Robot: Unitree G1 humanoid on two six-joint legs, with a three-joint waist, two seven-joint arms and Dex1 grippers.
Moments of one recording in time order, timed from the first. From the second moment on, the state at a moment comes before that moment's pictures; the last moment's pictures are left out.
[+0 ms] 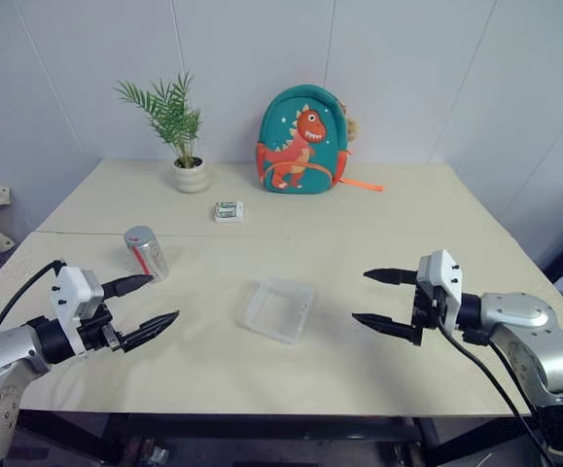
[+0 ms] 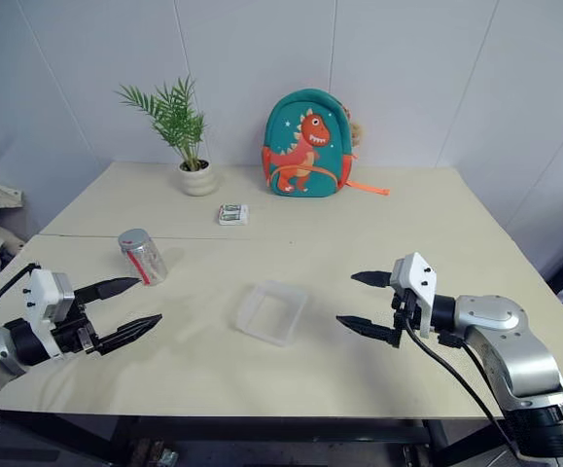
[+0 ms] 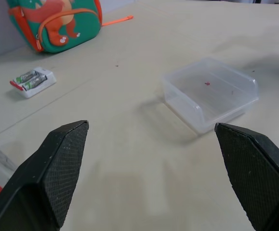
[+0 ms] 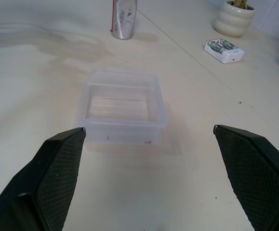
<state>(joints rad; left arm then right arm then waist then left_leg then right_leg) -0.06 0.79 0.44 -0.21 -0.56 0.28 -0.87 -0.46 -0.72 -0.06 -0.11 0.45 0.31 1.08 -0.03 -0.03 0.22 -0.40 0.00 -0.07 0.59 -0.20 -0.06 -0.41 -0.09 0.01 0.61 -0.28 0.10</state>
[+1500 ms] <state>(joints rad) -0.84 0.55 0.29 0.95 -0.17 -0.09 -0.33 -0.79 -0.33 0.06 -0.08 0.47 0.33 0.90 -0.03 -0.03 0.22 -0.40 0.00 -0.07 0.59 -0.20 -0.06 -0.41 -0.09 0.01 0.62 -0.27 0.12</state>
